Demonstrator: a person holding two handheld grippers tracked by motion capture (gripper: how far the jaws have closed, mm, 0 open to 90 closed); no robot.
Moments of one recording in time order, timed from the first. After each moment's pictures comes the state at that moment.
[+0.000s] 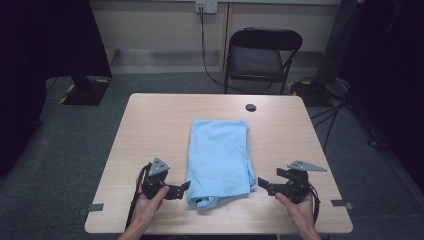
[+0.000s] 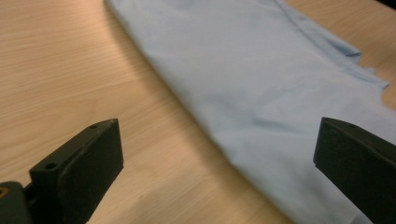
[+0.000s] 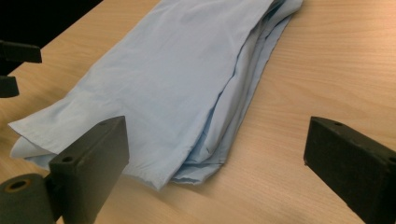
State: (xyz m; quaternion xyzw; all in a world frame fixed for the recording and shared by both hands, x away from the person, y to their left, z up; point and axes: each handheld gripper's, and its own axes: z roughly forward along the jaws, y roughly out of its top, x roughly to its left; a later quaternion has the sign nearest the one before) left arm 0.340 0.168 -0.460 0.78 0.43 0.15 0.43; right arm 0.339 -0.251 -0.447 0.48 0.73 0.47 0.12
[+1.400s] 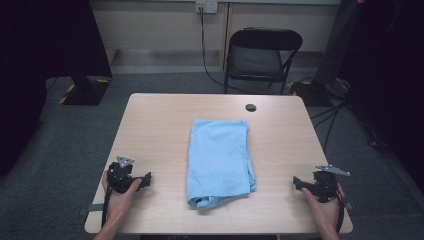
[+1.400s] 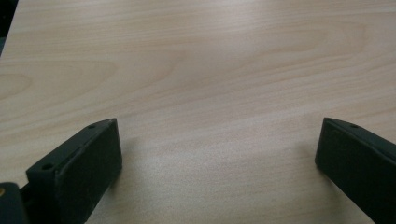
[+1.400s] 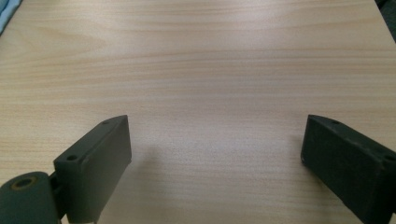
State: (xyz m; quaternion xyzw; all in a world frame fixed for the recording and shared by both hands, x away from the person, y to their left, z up) left arm 0.370 0.263 -0.503 0.71 0.59 0.25 0.30; right arm 0.356 -0.343 -0.496 0.64 0.66 0.31 0.23
